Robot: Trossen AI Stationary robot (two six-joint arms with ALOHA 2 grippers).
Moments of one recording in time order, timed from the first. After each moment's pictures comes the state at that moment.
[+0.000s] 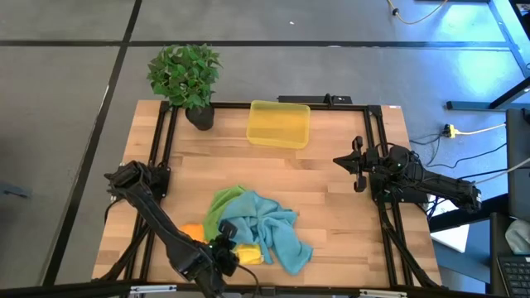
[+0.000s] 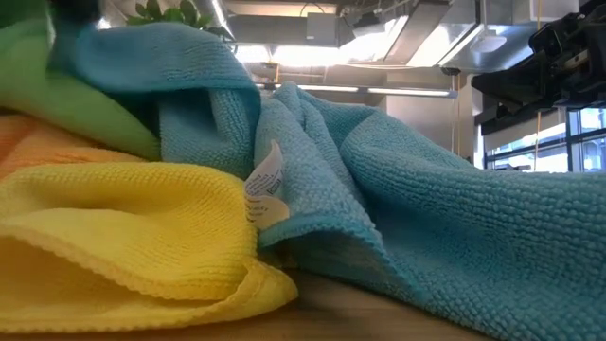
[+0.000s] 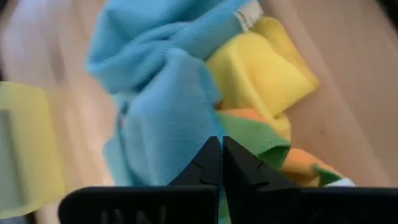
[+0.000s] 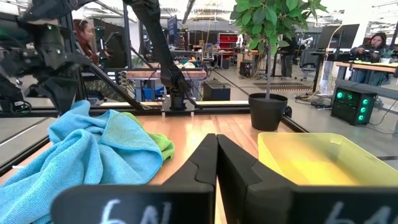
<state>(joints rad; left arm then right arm) -0.82 1.94 1.61 -1.06 -0.62 -0.28 -0.30 0.00 0.01 0.08 -0.23 0.02</state>
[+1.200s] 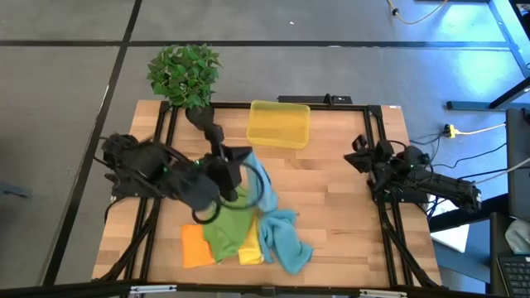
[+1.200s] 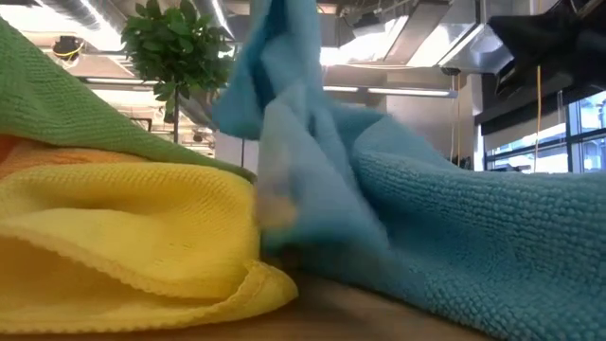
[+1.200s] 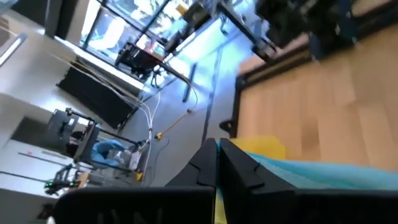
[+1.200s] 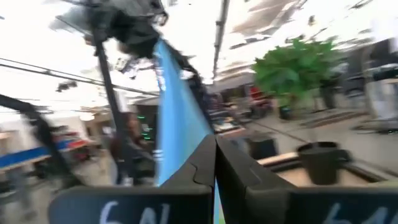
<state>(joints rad) -0.50 1.75 2.34 -1.26 -1.07 0.24 -0.30 0.00 0.01 0.40 -0.32 0.42</state>
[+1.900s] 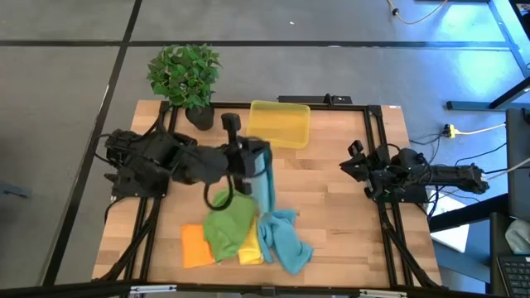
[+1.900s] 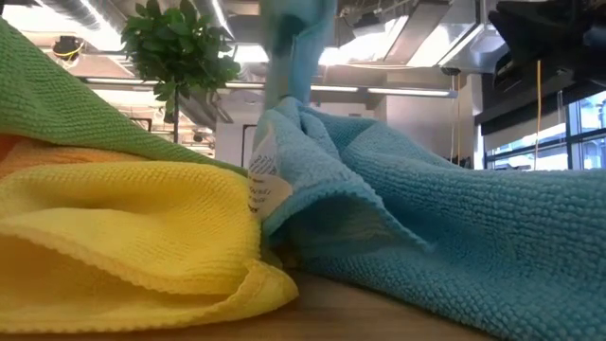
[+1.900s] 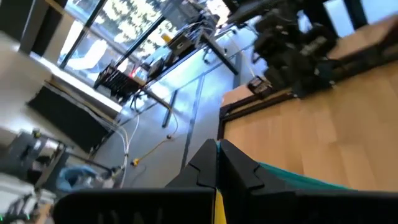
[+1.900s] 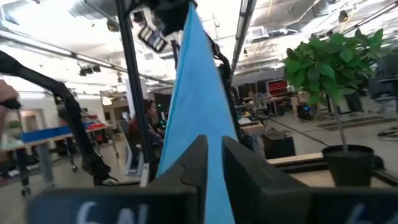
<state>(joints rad) -0.37 1.74 2.29 -1.00 -0.87 0.37 -0.06 0.16 0.01 0.51 -0.17 0.25</state>
